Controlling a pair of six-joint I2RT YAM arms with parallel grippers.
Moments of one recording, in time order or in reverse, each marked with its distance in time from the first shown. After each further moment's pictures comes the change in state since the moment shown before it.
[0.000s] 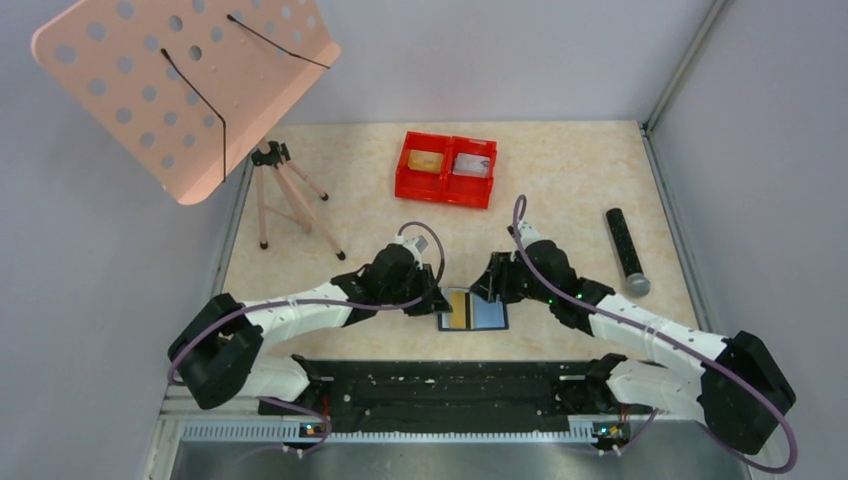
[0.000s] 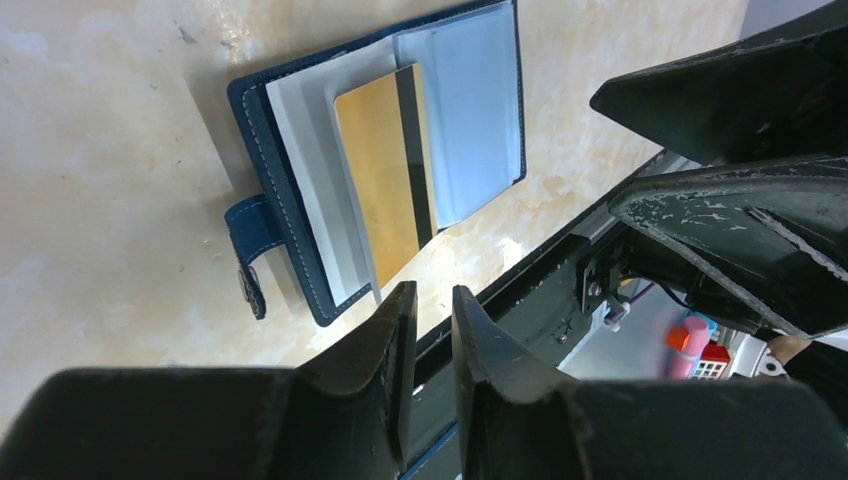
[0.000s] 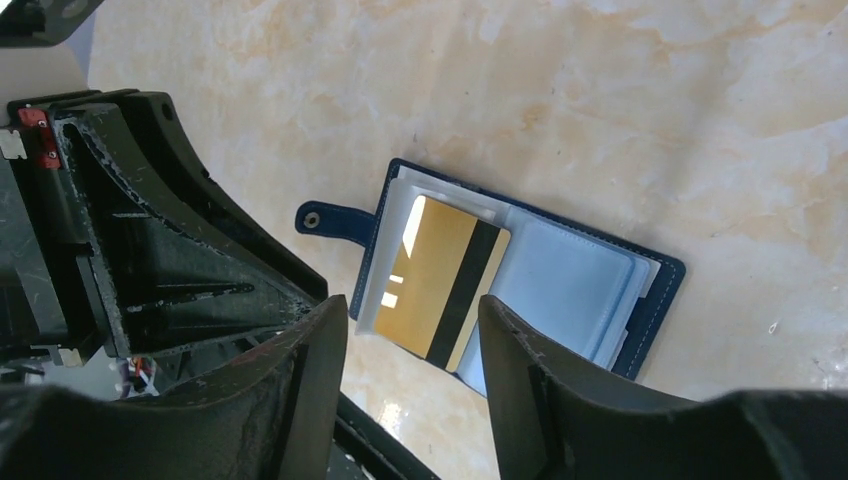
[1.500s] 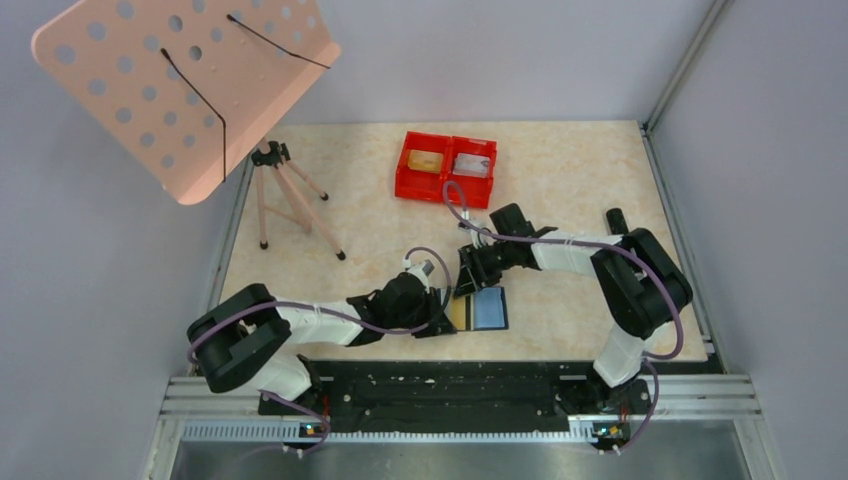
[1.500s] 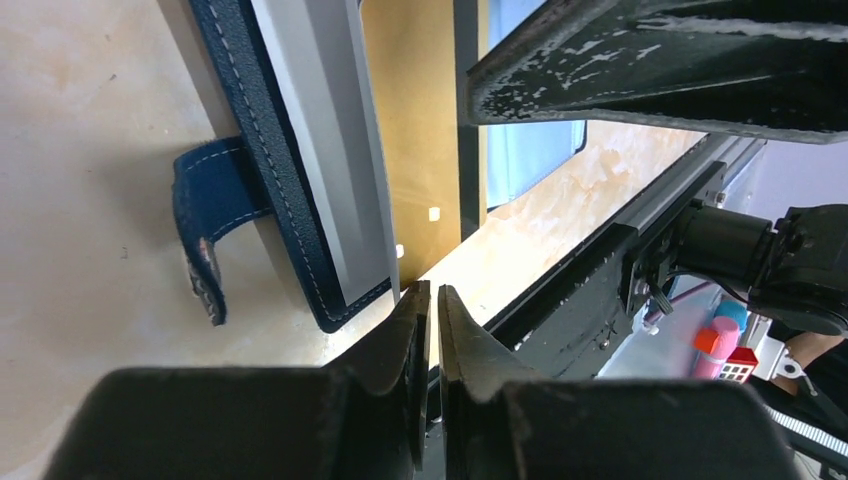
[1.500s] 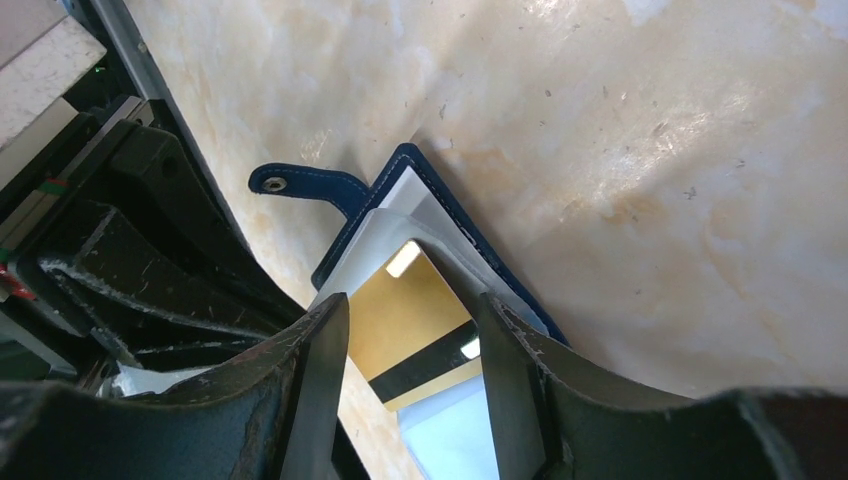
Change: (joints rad) left arm -0.141 0.118 -0.153 0.282 -0.089 -0.100; right arm -0.154 0.694 0.390 -0.148 -0.600 -0.460
